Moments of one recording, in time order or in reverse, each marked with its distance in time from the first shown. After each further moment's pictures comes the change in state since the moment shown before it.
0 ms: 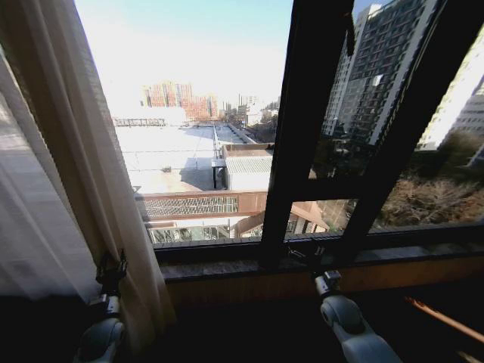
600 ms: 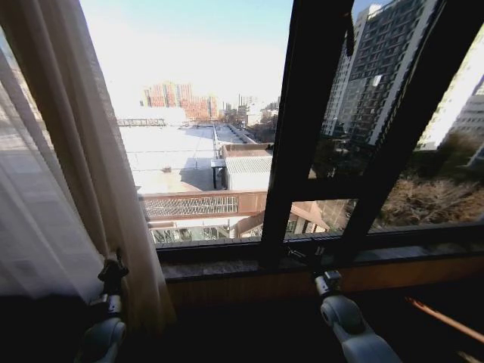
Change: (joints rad) left arm 0.006 -0.017 0.001 -0.027 0.023 0.001 0.006; right arm 0.000 0.000 0.000 0.000 0.000 0.000 0.000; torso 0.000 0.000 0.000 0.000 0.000
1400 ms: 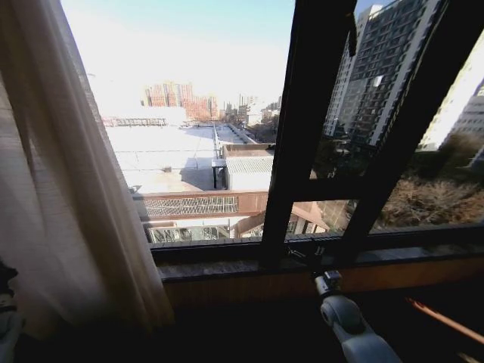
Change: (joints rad) left arm -0.127 0.354 -0.209 0.414 -0.225 -0.055 0.009; right arm 0.000 0.000 0.000 0.000 0.000 0.000 0.000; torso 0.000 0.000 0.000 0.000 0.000
